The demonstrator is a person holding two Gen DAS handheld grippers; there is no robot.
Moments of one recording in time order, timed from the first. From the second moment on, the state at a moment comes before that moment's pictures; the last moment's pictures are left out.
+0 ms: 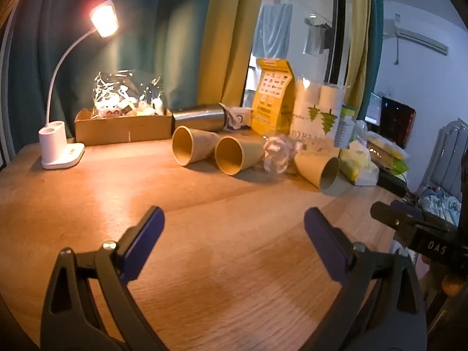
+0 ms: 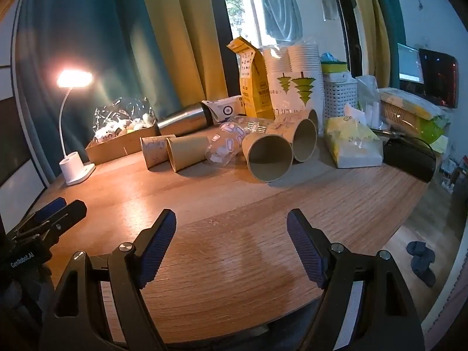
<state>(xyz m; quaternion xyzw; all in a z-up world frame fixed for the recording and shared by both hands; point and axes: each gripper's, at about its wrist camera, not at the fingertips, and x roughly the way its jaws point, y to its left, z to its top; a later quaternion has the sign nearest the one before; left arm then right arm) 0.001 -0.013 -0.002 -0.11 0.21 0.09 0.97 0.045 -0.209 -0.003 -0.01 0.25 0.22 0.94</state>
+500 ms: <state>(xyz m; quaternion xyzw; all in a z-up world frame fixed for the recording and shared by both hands) 0.003 -0.017 -0.003 -0.10 0.21 0.09 0.97 0.044 -0.204 -0.006 -0.02 0.25 0.22 0.94</state>
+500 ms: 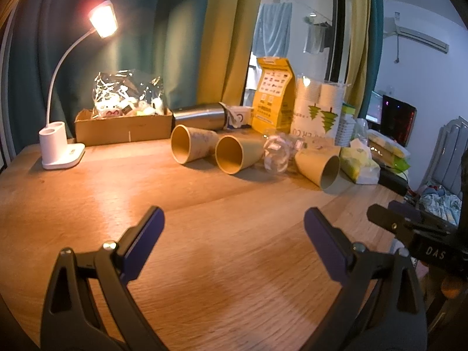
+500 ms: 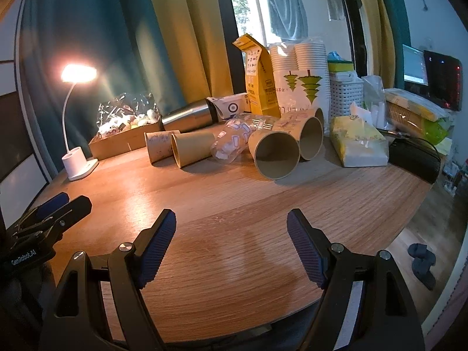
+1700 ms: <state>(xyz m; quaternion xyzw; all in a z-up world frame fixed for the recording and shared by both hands) -0.005 -0.030 0.013 -0.06 0.17 0.09 0.98 0.042 -0.209 -0.004 -0.02 0.23 0.22 0.95</state>
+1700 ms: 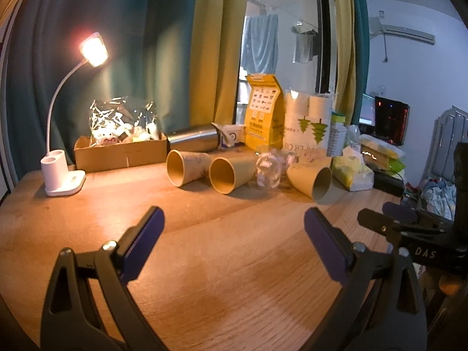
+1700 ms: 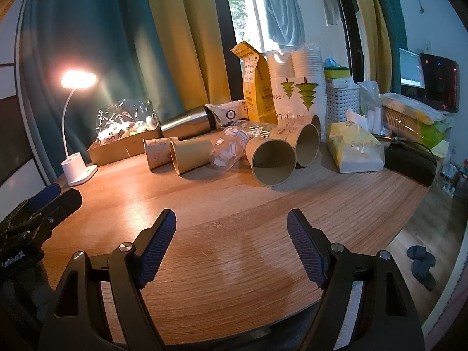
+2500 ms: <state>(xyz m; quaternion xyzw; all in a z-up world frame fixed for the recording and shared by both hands) -0.005 -0.030 0.014 -0.06 0.17 0.09 0.98 0.042 -0.209 -0.005 -0.02 0.23 0.22 0.95</state>
